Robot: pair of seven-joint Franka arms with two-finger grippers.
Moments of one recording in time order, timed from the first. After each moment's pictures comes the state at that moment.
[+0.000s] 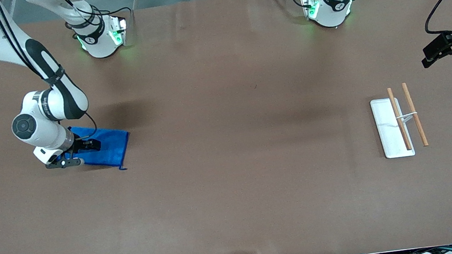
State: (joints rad) left arm -0.02 -0.01 0.02 -1.58 -0.01 1.59 -0.04; right arm -0.05 0.39 -0.03 -2.31 -0.05 2.66 -0.03
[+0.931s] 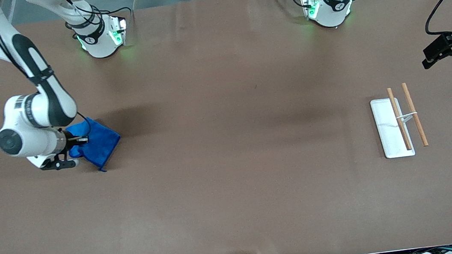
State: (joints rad) left arm -0.02 -0.01 0.02 -1.58 -0.01 1.60 -0.04; right arm -0.04 0.34 -0.03 -2.03 0.05 2.01 -0.03
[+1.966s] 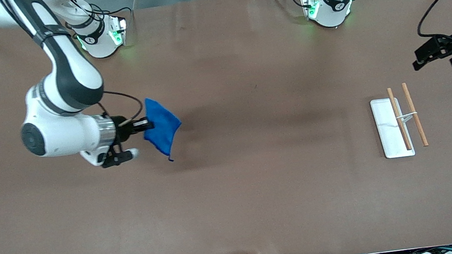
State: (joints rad) left arm -0.02 0.01 0.01 -1.59 -0.15 1.58 0.03; right arm 0.10 0.38 0.28 -1.71 0.53 1.87 0.03
